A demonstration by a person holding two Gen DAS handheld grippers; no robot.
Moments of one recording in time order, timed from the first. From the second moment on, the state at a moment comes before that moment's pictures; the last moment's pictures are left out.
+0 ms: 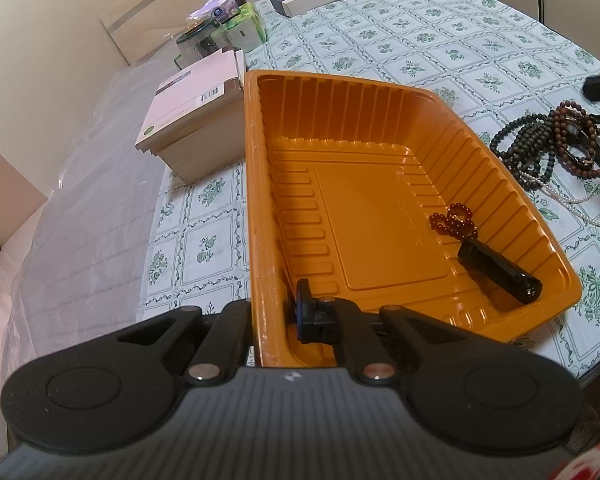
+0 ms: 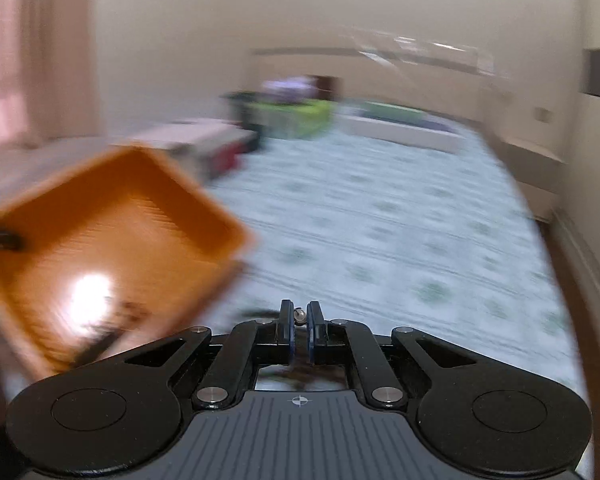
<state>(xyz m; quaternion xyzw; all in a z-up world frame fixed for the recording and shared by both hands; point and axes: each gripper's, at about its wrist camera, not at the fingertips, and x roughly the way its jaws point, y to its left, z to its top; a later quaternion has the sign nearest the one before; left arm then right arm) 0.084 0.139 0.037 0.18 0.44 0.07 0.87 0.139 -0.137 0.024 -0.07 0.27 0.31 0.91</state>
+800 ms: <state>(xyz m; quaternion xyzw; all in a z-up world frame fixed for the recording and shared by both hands) 0.082 0.142 0.037 0.18 0.44 0.07 0.88 0.102 -0.029 0.012 -0.04 0.30 0.47 0.83</state>
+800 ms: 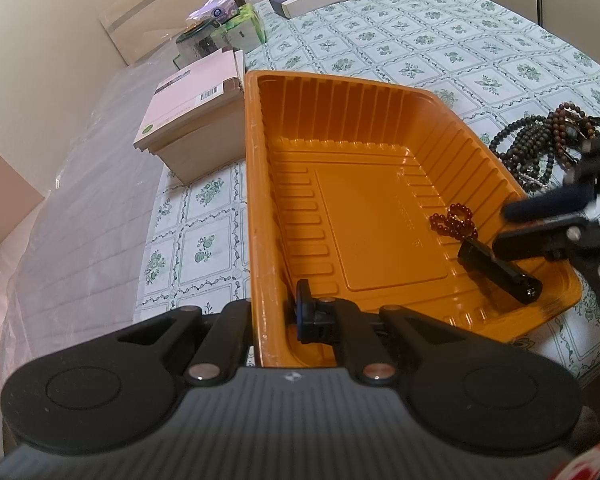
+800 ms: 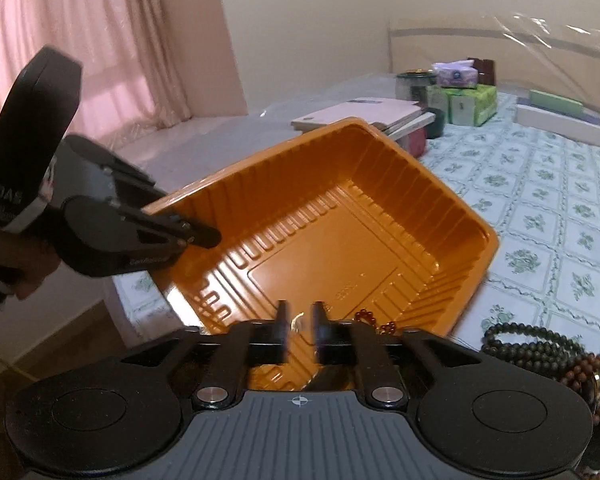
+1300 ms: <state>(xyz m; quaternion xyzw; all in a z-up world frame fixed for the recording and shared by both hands) 0.083 0.142 0.037 0.18 0.44 0.07 0.88 0.099 -0.159 0.001 0.02 0.32 0.28 0.91</state>
